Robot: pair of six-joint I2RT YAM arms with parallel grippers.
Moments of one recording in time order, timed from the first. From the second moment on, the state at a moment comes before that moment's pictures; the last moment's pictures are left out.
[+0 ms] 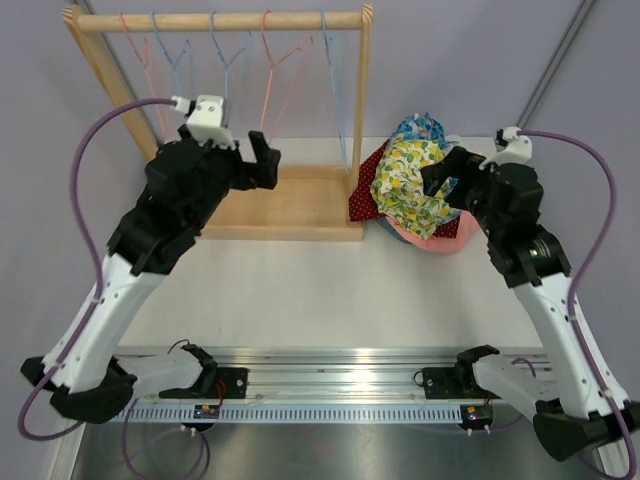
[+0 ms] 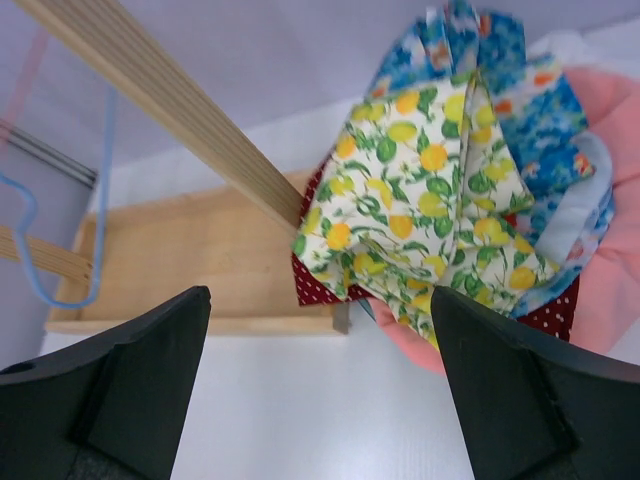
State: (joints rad) left arm -0.63 1.25 1.69 -0.58 -0.29 -0.20; right arm 0.29 1.06 1.26 -0.47 0.12 0.46
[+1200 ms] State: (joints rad) left arm -0.63 0.48 1.07 -0.85 -0.57 -0.25; right arm 0.29 0.49 1.01 -0.50 -0.09 0.52
